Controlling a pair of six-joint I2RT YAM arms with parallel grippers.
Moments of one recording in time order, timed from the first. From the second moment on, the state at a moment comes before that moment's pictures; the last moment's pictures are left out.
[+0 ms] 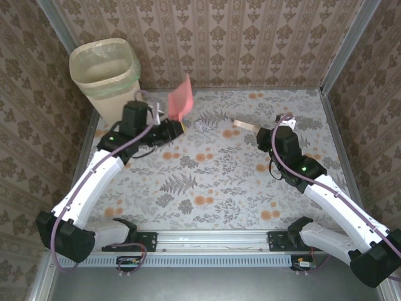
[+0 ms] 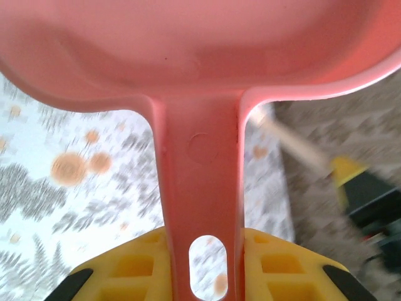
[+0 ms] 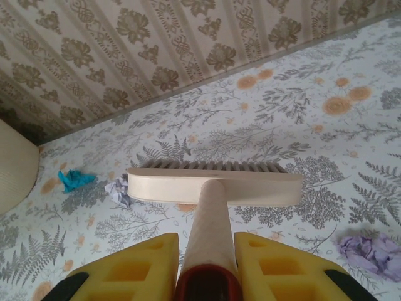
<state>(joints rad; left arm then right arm) -0.49 1.20 1.18 -0.61 0.46 -0.72 0.48 0.97 0.87 -0.36 0.41 0.60</state>
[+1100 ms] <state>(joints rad) -1.09 1.74 1.16 -0.72 -0.04 -0.32 0.43 1.06 1.09 -0.92 0.89 0.92</state>
